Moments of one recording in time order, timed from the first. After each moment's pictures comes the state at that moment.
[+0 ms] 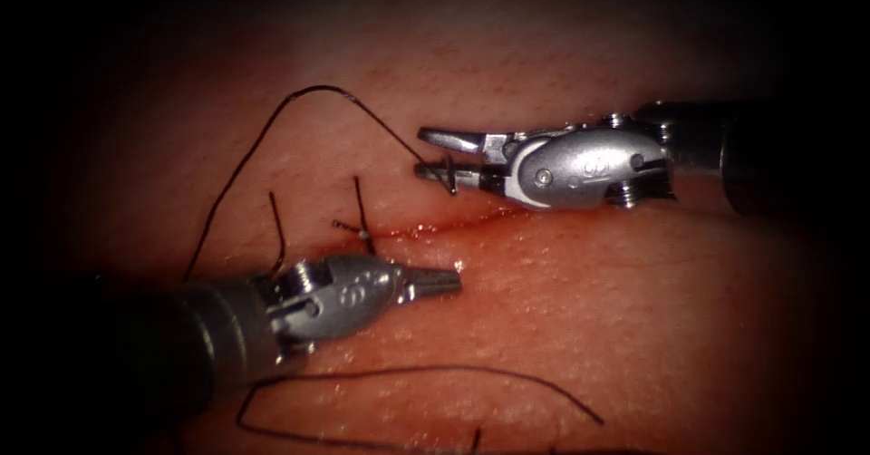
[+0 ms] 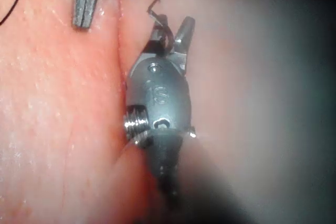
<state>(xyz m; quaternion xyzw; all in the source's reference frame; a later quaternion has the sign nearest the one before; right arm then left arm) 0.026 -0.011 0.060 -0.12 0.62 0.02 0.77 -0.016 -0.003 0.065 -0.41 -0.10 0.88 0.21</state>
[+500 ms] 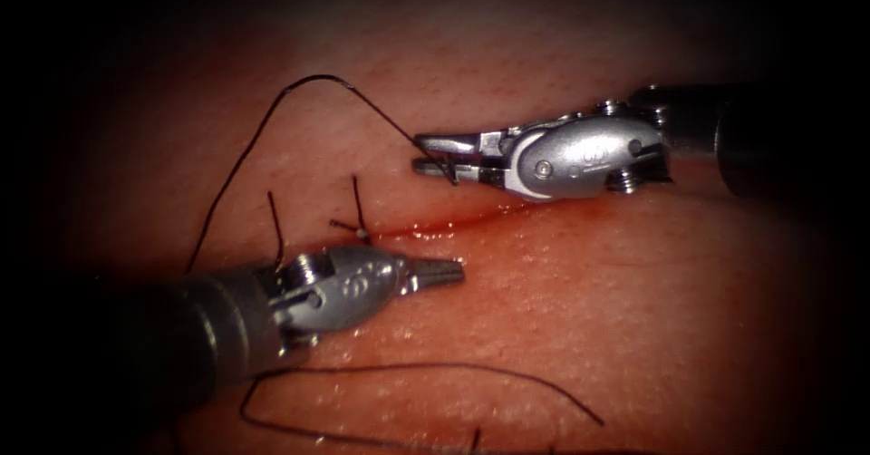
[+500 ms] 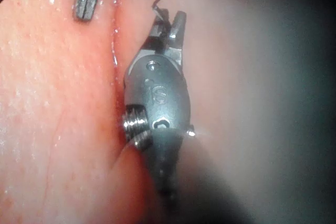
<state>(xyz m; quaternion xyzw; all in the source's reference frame) 0.027 -0.010 0.061 -0.06 0.62 -0.04 0.78 -0.016 -0.002 0.065 -0.41 -0.08 0.88 0.23</state>
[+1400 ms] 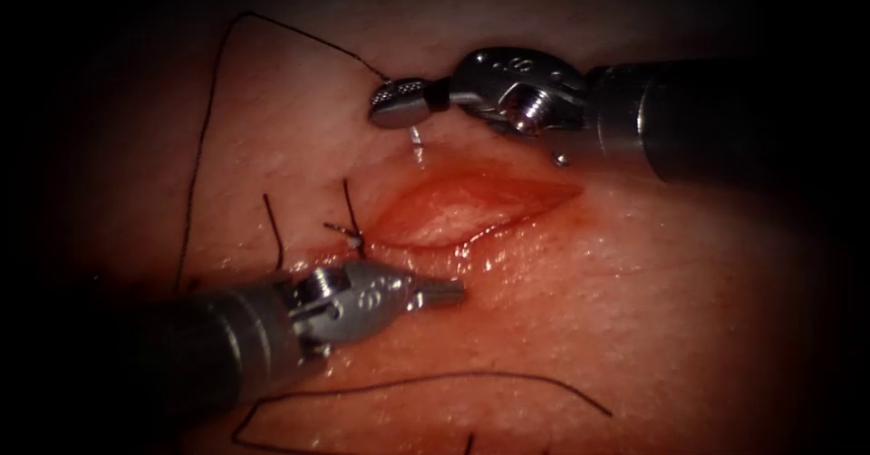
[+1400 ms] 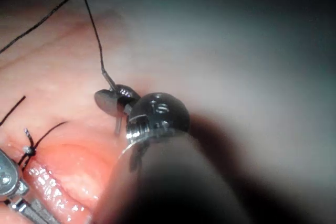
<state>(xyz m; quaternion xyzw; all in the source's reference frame) 0.031 -0.003 0.062 0.33 0.52 0.39 0.69 -0.016 -0.006 0.068 -0.35 -0.12 0.91 0.21</state>
